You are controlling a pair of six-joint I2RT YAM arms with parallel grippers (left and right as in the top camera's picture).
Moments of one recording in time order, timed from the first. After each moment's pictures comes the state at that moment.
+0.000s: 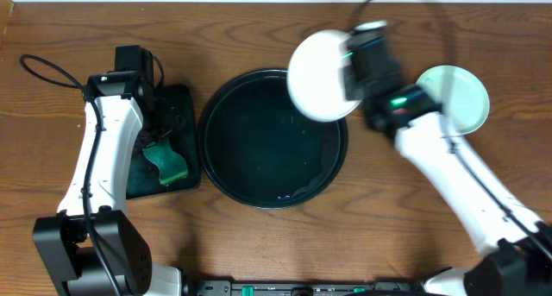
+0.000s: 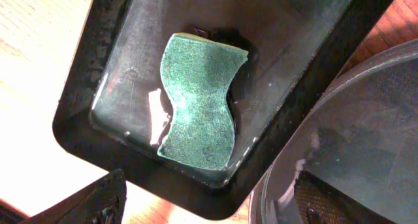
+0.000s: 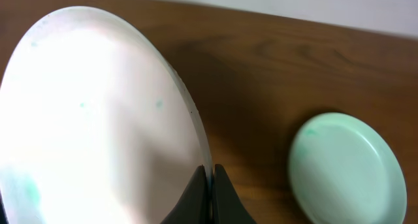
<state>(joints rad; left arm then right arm) 0.09 1.64 1.35 -1.15 -0.11 -0.58 0.41 1.60 1.38 -0.56 0.38 0.22</state>
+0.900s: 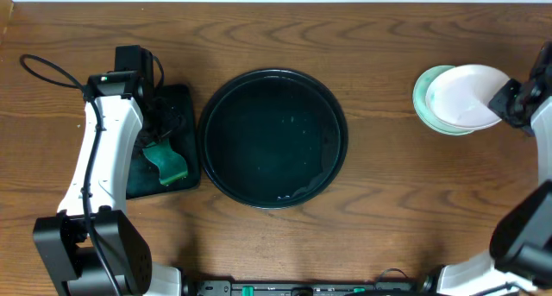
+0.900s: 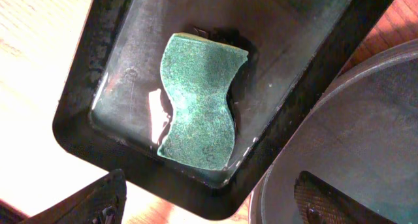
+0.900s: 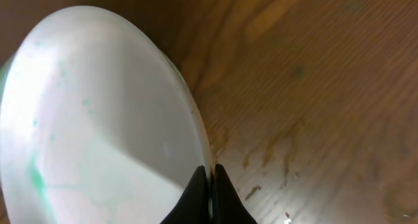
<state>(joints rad) 0.09 1.64 1.35 -1.15 -0.11 -0.58 -0.40 1.78 1.39 -0.75 0.12 0.36</state>
